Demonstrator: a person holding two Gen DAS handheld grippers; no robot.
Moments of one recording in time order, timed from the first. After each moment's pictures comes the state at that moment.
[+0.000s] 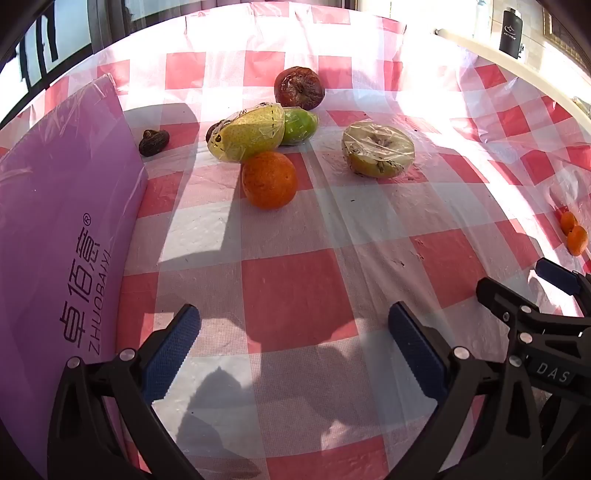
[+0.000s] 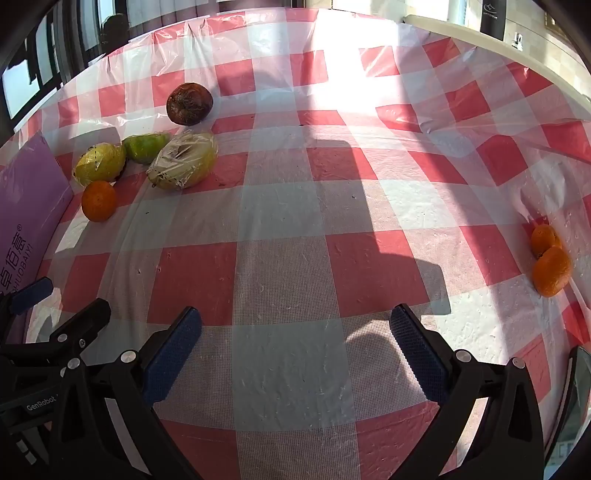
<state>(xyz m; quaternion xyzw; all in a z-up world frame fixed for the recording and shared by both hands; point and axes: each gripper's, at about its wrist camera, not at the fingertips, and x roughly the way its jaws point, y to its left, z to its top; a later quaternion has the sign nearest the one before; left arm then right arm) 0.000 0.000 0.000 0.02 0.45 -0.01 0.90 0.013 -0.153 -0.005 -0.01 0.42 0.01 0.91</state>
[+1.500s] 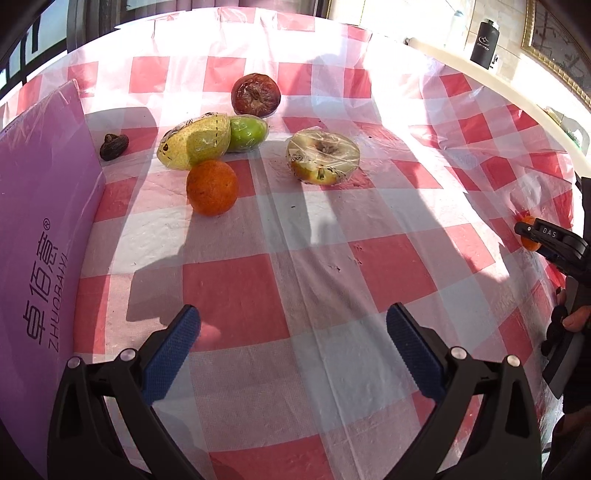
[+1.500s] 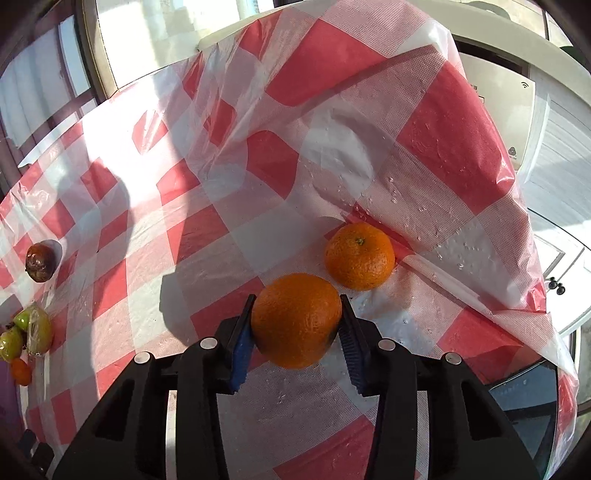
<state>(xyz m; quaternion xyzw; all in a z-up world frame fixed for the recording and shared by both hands) -0.002 -0.022 0.006 -0.02 0.44 -0.08 0.89 0.022 -0.335 0.012 0.14 0.35 -0.17 0.91</state>
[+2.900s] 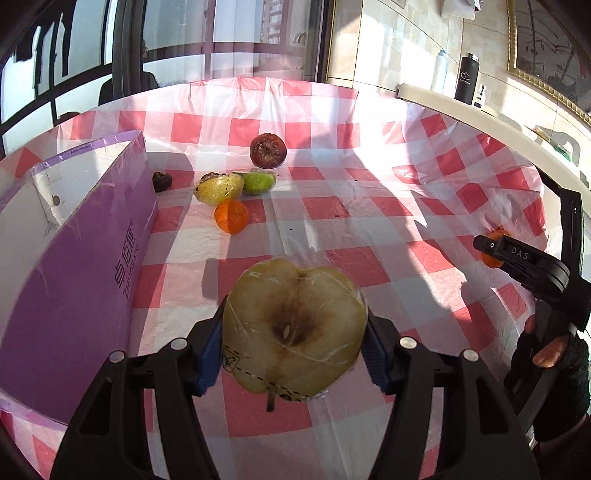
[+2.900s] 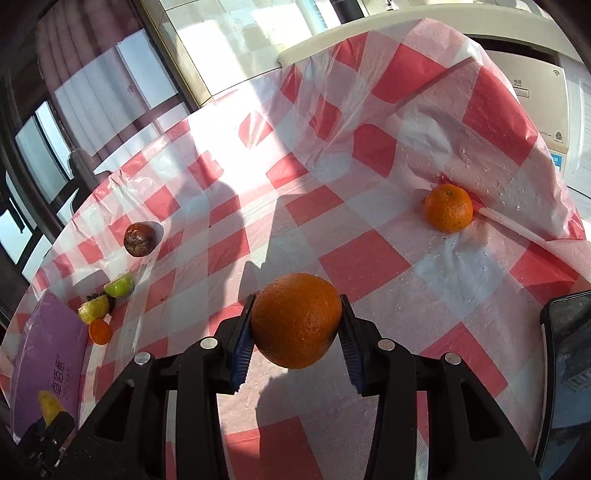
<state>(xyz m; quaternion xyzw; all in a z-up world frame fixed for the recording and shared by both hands) -0.095 -0.017 0.060 -0.01 0.35 -0.04 0.94 -0.026 -0.281 0.008 0.19 0.30 -0.01 0.93</state>
